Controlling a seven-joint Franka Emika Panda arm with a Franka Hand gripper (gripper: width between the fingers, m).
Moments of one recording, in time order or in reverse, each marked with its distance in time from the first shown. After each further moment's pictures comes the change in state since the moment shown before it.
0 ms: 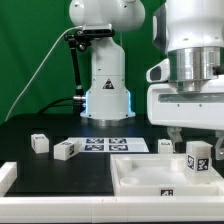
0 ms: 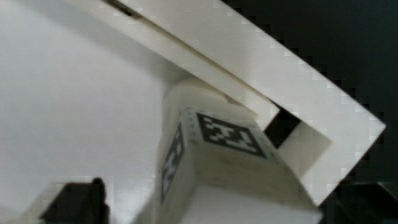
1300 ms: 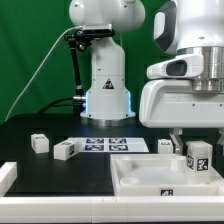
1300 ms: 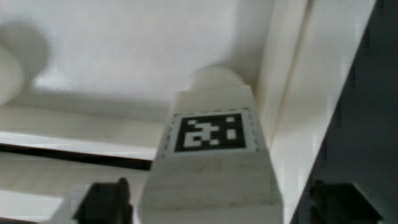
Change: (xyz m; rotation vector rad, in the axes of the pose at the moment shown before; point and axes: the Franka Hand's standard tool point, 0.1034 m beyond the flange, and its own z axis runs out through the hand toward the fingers) arm -0.002 -0.003 0.000 -0.050 0.025 -1.036
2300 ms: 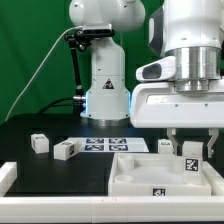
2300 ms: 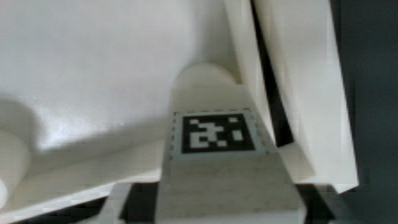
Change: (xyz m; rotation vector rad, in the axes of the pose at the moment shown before) arm -0.001 0.018 0.002 0.036 0.070 0.659
